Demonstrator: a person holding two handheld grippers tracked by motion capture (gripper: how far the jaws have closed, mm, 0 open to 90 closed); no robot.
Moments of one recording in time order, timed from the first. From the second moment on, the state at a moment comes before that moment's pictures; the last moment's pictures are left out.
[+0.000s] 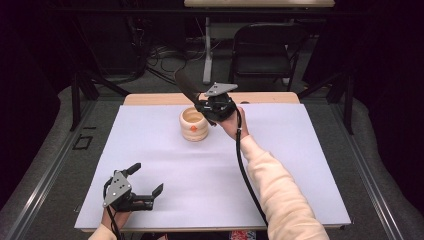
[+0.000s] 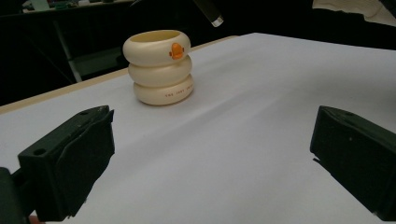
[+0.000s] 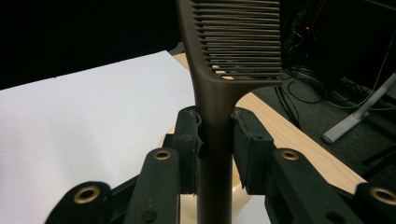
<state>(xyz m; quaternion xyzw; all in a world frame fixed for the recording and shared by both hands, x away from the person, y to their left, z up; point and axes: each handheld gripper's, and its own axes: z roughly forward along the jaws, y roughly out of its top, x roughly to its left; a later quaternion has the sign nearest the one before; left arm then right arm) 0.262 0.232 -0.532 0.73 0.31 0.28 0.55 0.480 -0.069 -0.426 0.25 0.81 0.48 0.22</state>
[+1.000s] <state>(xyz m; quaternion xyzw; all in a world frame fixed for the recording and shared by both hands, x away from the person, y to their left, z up) 0.262 0.232 -0.533 0.73 0.31 0.27 0.55 0.485 -0.054 -0.424 0.24 0.80 0.50 0.24</state>
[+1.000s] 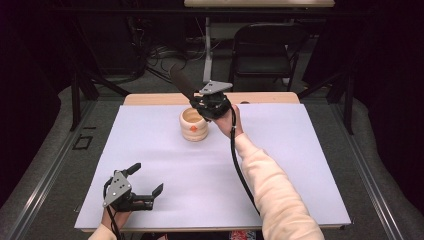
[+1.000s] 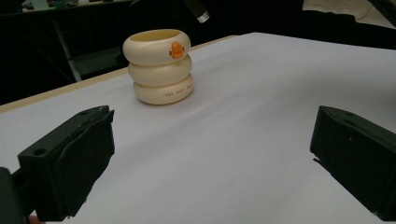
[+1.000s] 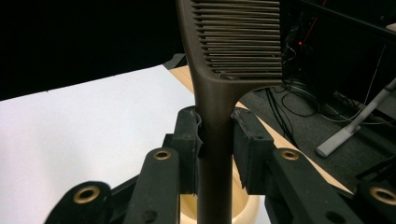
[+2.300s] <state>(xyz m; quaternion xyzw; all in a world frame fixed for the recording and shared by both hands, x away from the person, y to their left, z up) 0.262 0.233 -0.533 0.73 0.31 0.27 0.55 0.498 -0.032 -0.424 0.22 0.79 0.51 0.25</state>
